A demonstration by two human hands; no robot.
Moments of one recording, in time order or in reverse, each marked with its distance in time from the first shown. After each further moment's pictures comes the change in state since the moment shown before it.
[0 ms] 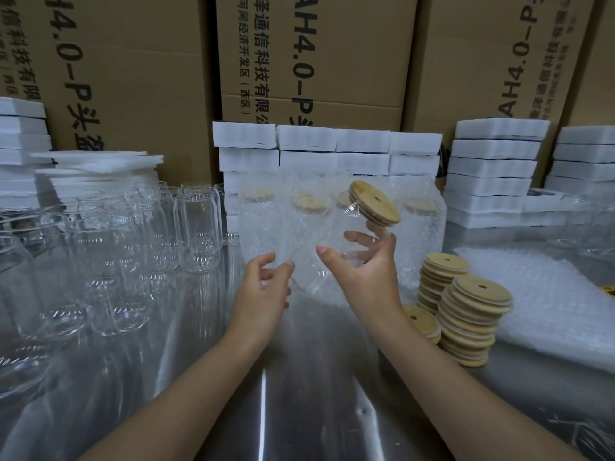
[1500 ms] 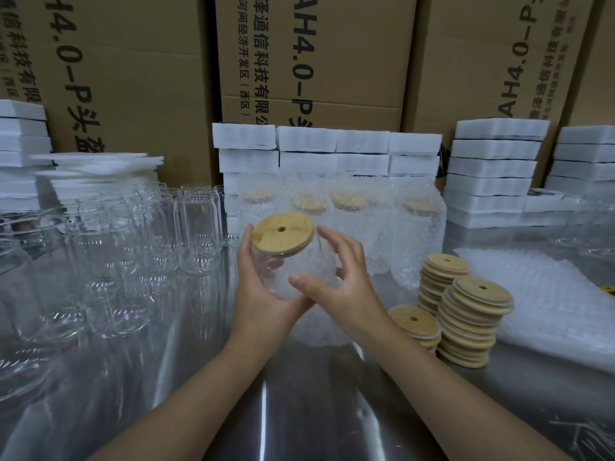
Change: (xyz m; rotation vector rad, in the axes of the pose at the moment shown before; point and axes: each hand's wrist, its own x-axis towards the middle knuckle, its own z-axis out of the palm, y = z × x) left_hand -0.005 -0.010 -0.002 0.001 -0.037 0.367; right_hand -0.012 0.002 0.009 -0.056 -0.363 -0.075
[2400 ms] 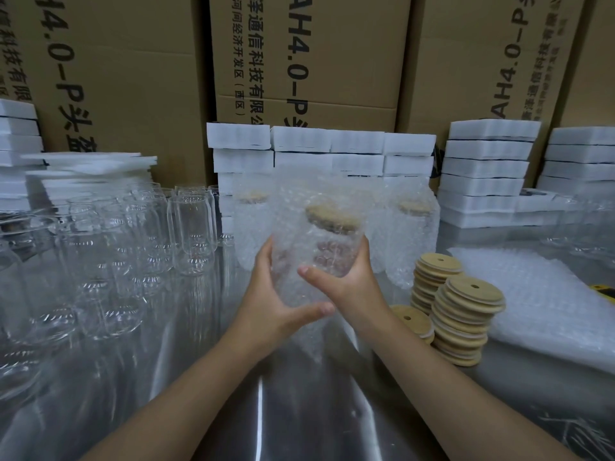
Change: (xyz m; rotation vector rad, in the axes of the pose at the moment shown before) left_hand 0.001 0.001 -0.004 0.078 -0.278 -0.118; right_hand 0.009 0.017 -0.013 0.239 0.076 0.075
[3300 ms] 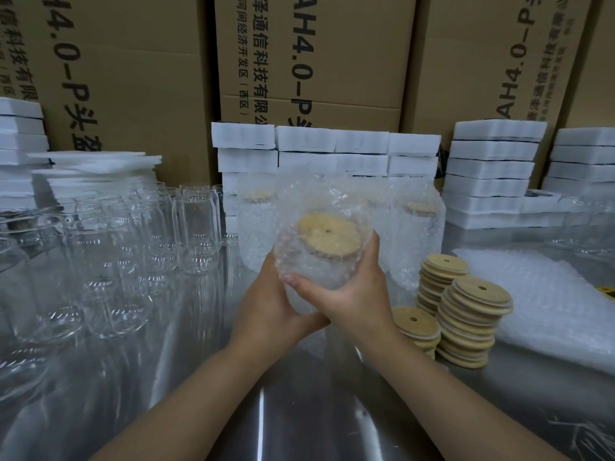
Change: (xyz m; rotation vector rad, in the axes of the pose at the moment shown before) left_hand -0.001 0.008 0.000 0.239 0.008 0.178; right_hand -0.020 -0.020 0.015 -0.342 0.162 -0.184
